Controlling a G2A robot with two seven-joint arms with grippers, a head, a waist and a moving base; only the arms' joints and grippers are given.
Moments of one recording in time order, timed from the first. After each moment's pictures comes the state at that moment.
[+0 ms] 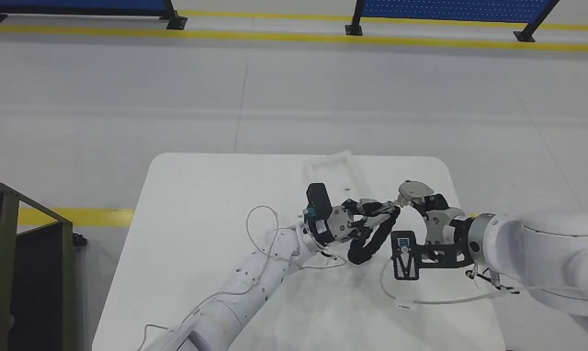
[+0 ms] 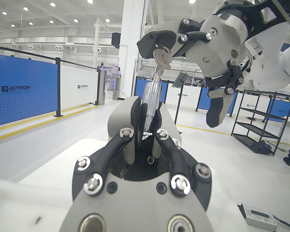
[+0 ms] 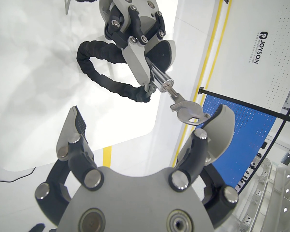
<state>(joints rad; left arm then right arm) 0.71 -1.74 -0.66 -0.62 1.41 -0.74 1.00 -1.30 -0.41 1.56 -2.35 -0.94 -0.90 0.92</state>
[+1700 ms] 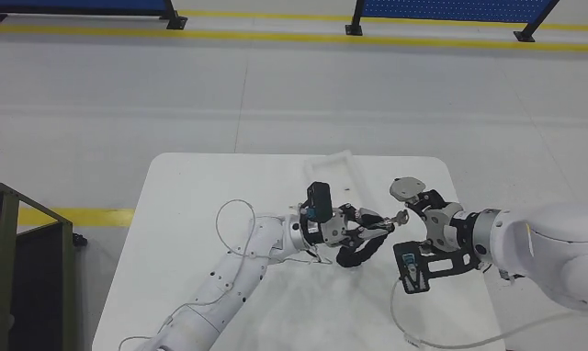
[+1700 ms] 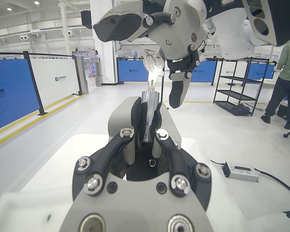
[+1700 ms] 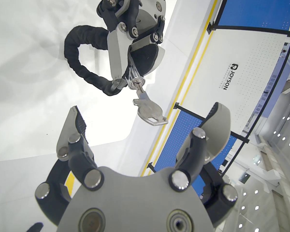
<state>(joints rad) 0.81 -1.60 -0.82 -1.01 1.52 -0.94 0.66 -1.27 -0.33 1.55 -2.35 -1.29 -1.01 0.49</state>
